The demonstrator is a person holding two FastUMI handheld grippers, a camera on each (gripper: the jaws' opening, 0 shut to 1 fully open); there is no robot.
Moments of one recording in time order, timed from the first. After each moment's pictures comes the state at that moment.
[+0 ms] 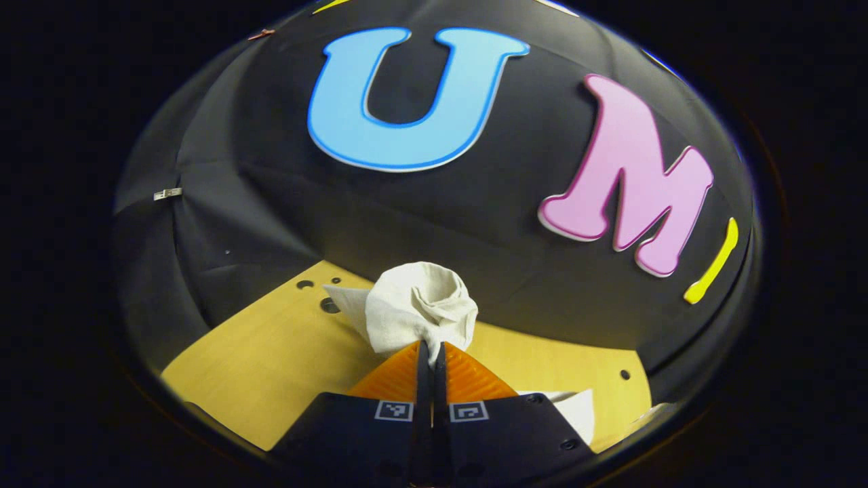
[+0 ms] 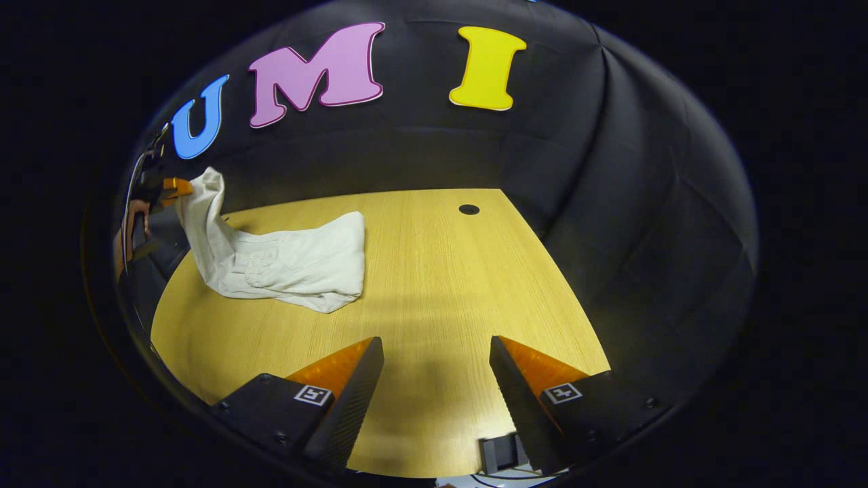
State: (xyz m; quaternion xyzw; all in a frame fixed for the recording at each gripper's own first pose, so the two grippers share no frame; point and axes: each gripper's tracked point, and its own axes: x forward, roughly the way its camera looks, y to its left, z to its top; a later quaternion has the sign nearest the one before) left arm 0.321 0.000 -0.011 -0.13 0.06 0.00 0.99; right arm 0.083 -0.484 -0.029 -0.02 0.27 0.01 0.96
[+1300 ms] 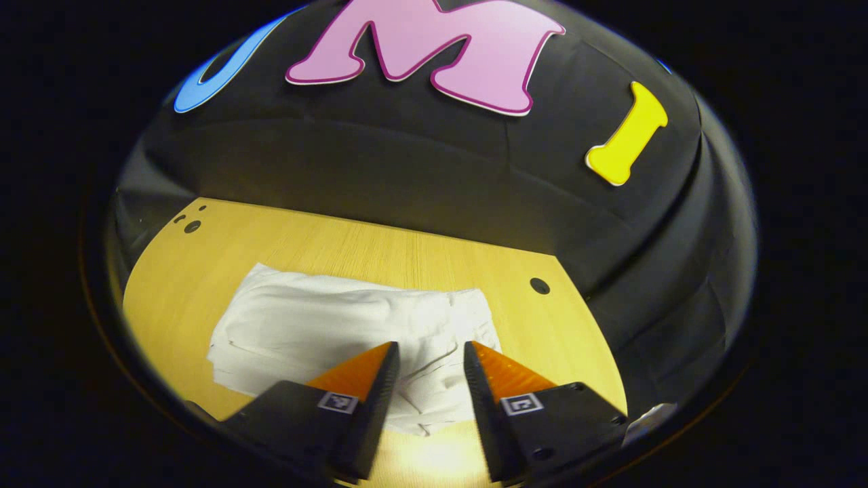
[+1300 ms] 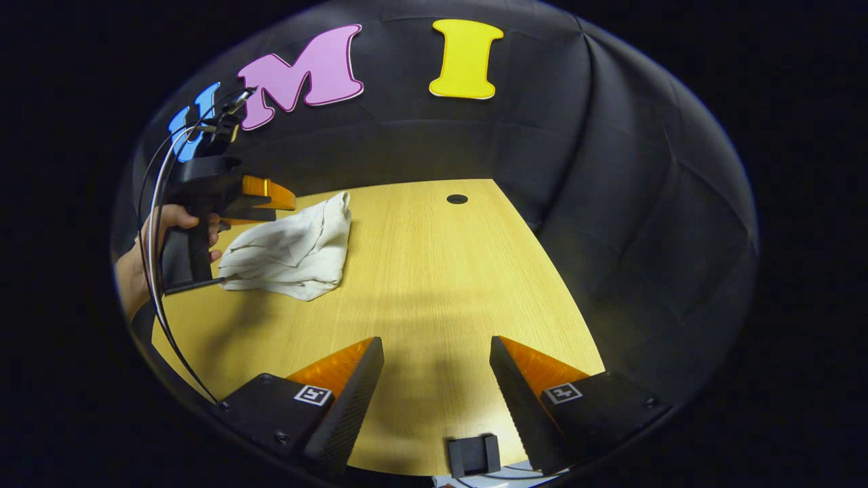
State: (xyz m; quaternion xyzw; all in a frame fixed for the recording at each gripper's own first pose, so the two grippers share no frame) left arm 0.267 -0.290 -0.153 -0.06 0.20 -0.16 0.96; right arm 0.069 -0.522 -0.049 0.01 0.27 0.01 0.96
